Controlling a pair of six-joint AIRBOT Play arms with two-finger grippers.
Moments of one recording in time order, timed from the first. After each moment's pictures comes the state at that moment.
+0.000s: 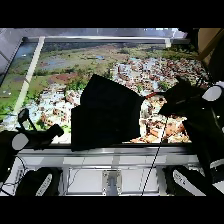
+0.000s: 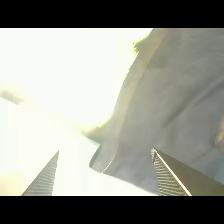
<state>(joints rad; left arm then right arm) -0.05 -0.47 0.48 1.41 -1.29 -2.21 -0.12 -1.06 0.93 -1.12 1.36 1.31</state>
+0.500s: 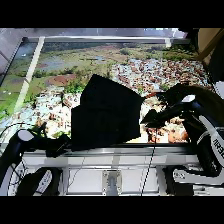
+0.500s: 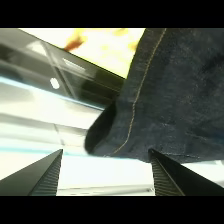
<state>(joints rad) 0.23 -0.79 0.29 1.01 -1.25 -1.66 -0.16 -1.40 0.84 -0.71 1.51 1.18</state>
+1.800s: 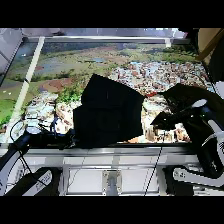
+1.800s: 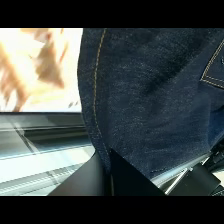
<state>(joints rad) 0.17 -1.03 0.29 0.68 -1.10 -1.33 -0.31 -1.36 0.75 -0.85 1.43 1.19</state>
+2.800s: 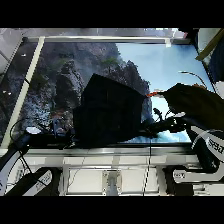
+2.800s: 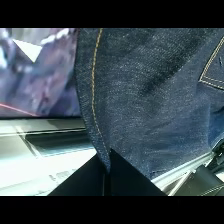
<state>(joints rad) 0.17 -1.03 0.29 0.68 -1.09 -1.31 -0.11 -1.46 0.56 -0.55 1.19 1.06</state>
